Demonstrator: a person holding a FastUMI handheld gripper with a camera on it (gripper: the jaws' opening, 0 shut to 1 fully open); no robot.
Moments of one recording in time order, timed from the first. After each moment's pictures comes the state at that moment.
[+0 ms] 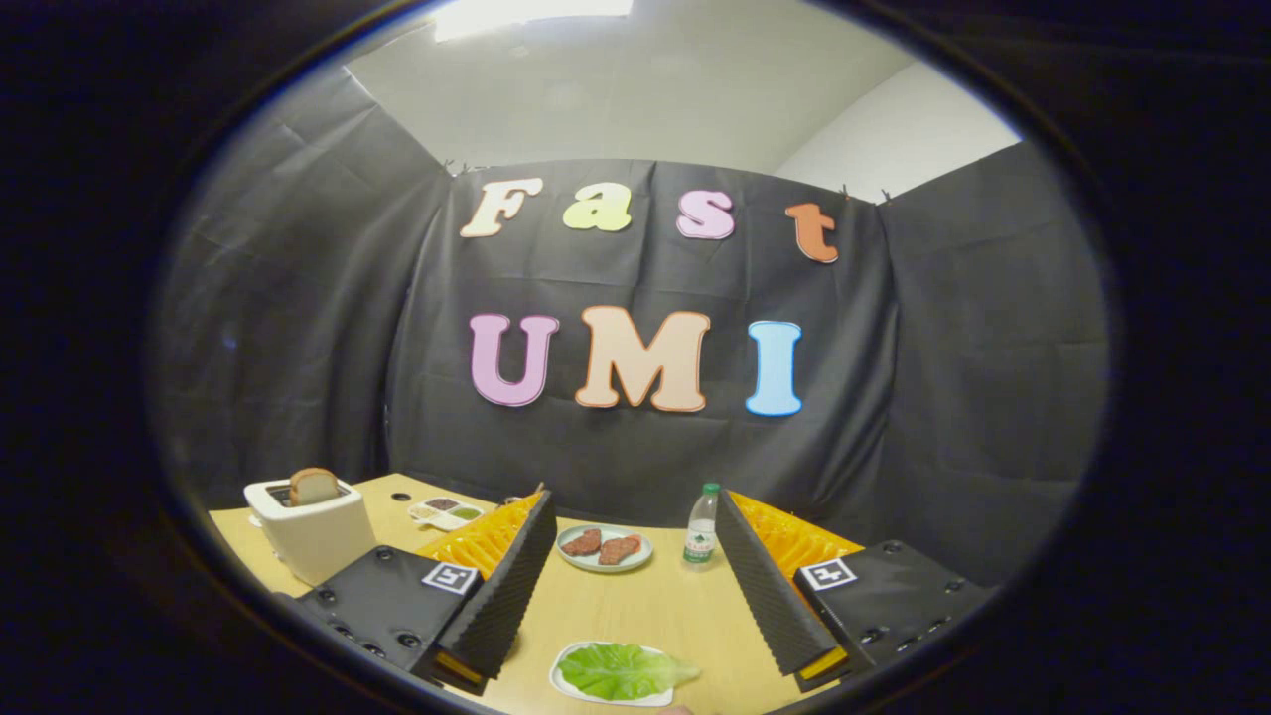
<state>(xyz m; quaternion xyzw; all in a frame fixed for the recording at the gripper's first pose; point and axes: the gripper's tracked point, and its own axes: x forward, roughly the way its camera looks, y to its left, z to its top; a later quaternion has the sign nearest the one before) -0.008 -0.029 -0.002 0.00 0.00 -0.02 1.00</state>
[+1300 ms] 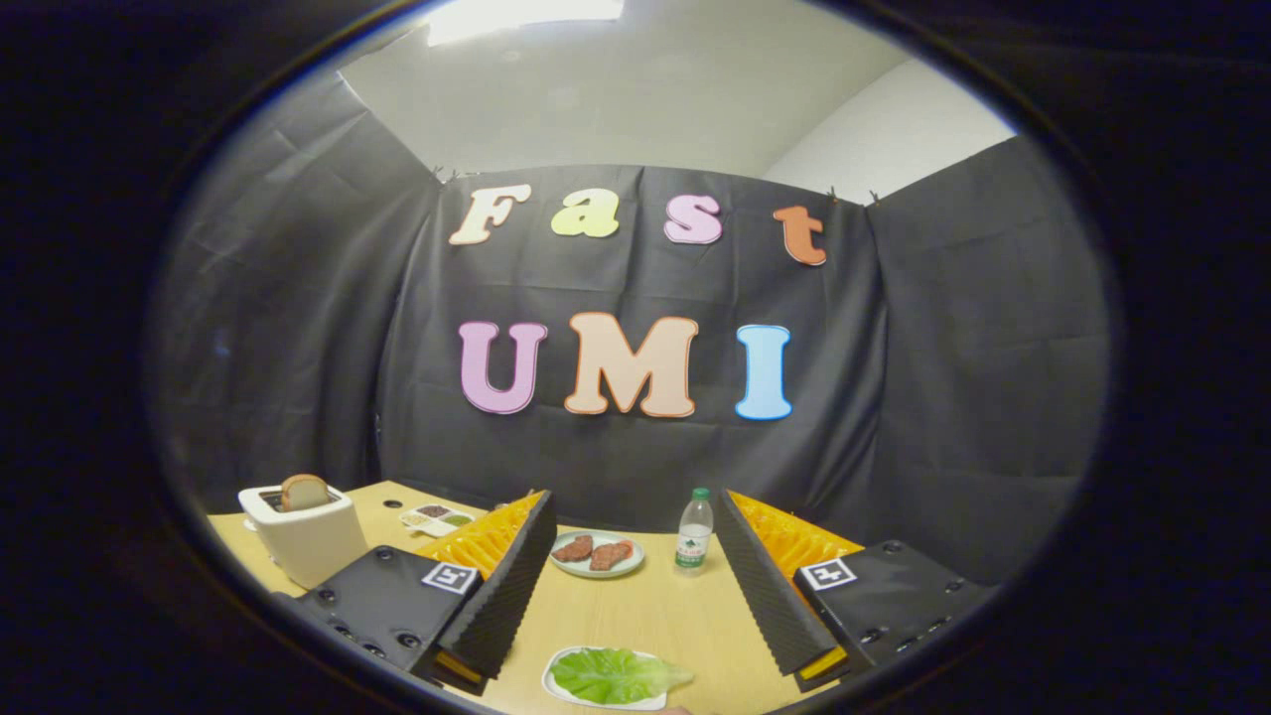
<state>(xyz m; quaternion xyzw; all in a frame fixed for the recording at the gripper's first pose) -0.007 -0.037 0.002 0.00 -0.02 -0.02 1.00</state>
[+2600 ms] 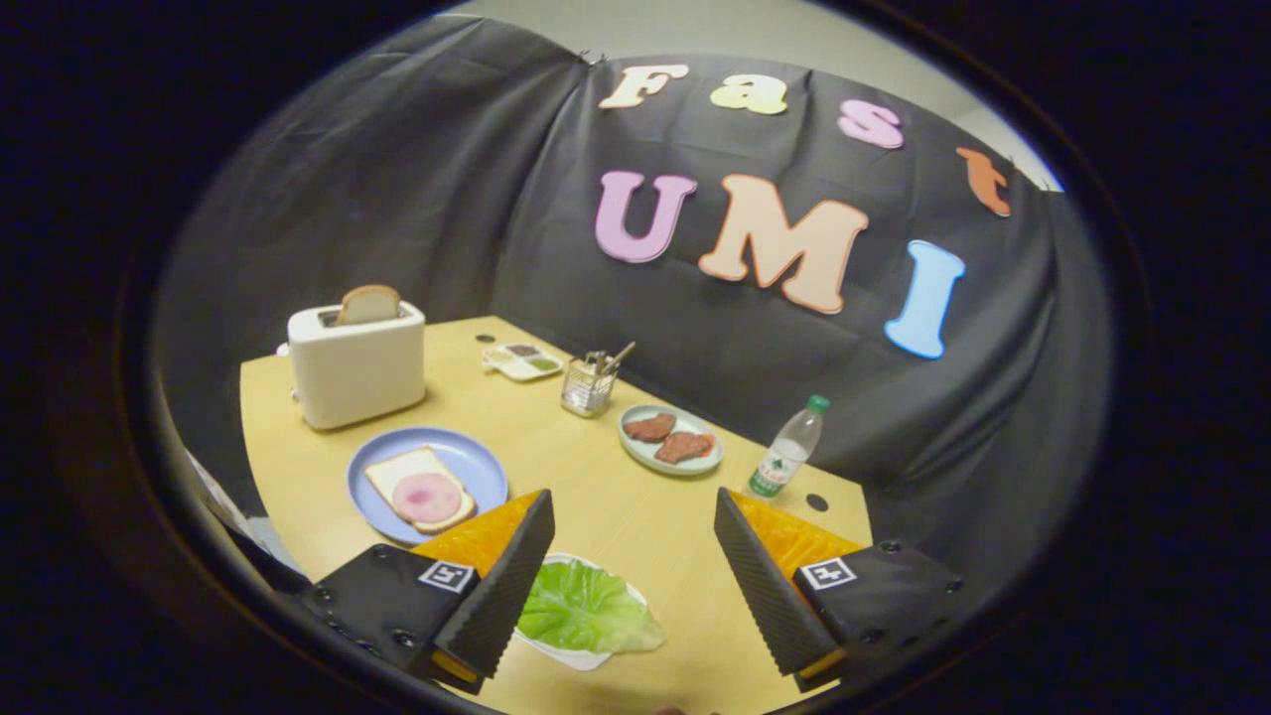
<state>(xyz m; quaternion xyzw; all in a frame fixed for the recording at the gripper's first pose) 0.043 -0.019 -0.154 -0.15 0.20 0.22 0.94</state>
